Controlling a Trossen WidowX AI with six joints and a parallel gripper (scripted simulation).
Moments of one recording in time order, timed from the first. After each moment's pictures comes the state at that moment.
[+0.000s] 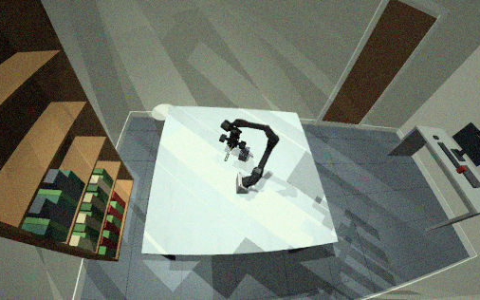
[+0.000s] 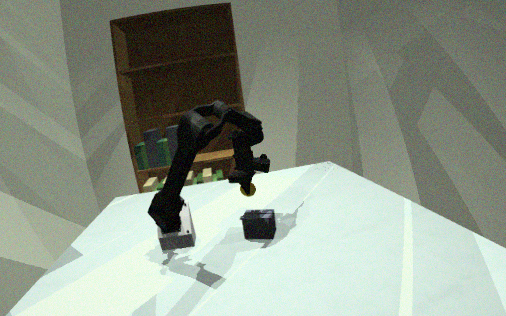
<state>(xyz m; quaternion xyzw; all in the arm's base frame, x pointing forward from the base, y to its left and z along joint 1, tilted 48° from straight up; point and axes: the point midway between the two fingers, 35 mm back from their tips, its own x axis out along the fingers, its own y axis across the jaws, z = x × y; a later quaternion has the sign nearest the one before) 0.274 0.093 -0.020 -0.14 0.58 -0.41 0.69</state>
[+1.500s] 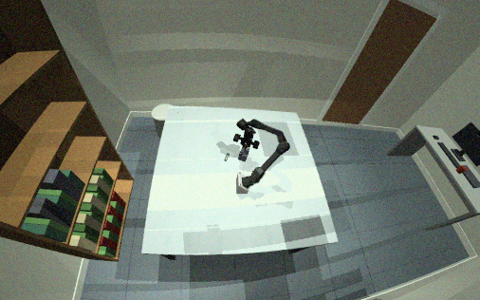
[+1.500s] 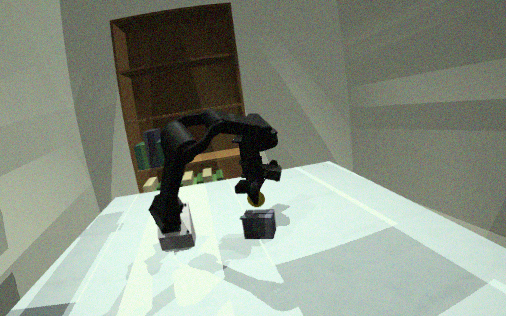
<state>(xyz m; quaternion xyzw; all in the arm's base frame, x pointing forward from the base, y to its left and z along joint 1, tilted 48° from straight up) 0.283 0.024 0.053 -0.14 0.58 -0.41 0.69</state>
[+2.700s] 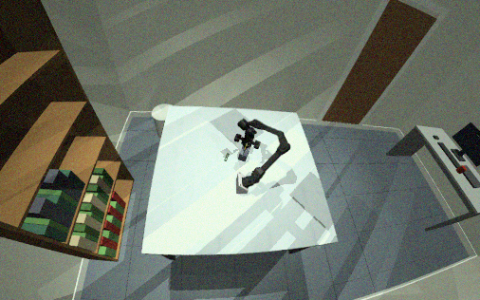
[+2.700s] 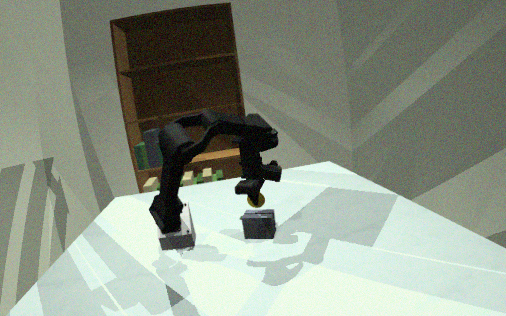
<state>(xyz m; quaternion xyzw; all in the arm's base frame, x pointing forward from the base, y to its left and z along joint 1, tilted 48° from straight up) 0.282 0.020 0.057 -0.14 0.58 -0.41 0.69</state>
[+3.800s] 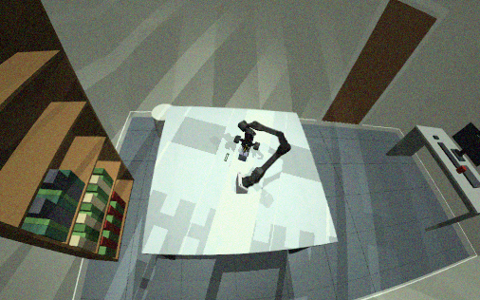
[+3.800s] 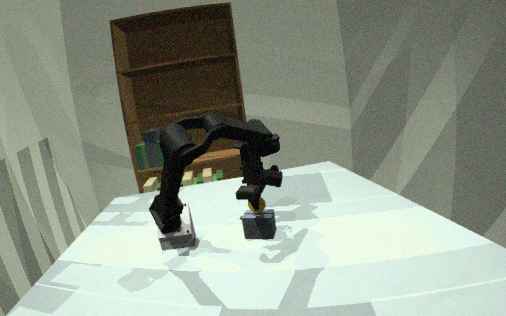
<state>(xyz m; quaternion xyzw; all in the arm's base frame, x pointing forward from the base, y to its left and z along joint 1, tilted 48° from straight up) 0.282 0.009 0.047 -0.14 0.58 -0.41 0.69</state>
